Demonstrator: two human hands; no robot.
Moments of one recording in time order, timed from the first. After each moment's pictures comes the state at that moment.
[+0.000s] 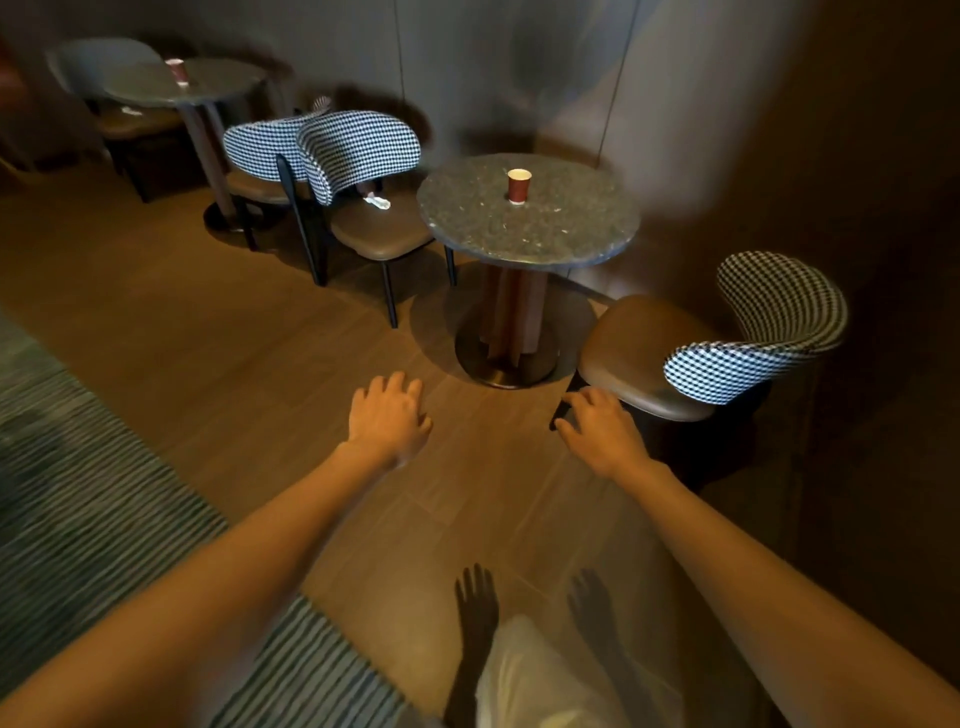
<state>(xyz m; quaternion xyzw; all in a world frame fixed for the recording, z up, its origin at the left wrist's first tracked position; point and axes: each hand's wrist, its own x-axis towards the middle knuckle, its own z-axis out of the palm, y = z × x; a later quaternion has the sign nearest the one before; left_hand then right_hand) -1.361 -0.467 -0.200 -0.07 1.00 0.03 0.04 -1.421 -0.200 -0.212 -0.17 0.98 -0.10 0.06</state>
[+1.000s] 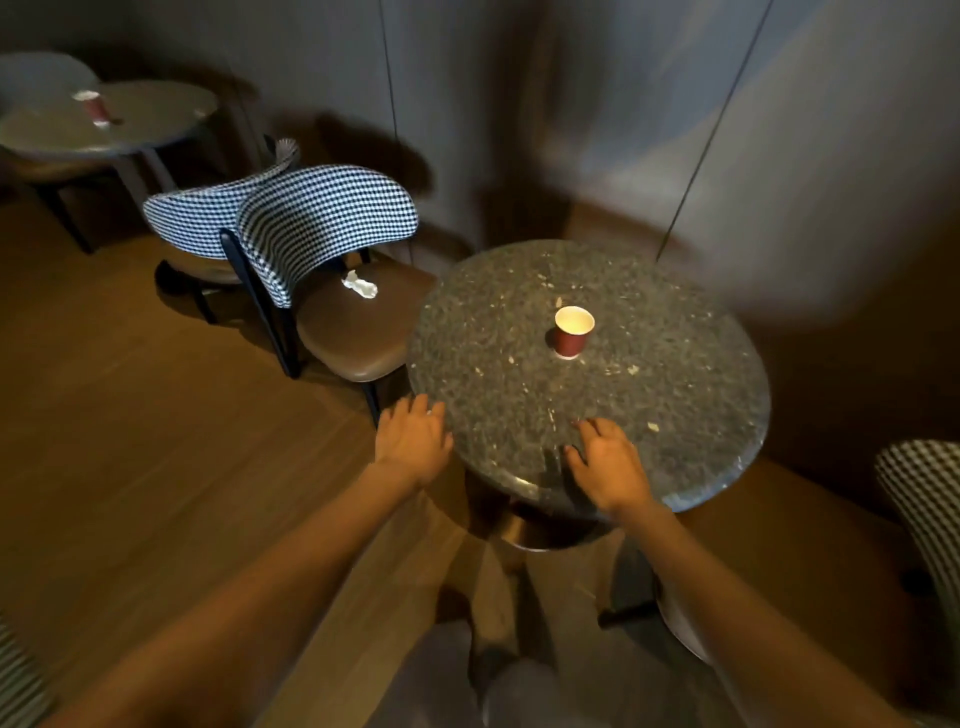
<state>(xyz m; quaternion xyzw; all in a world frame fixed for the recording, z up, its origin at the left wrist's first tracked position) -2.028 -0.654 -0.247 -0.06 0.99 0.06 0.07 -2.073 -0.398 -0.275 -0.14 0.98 -0.15 0.05</state>
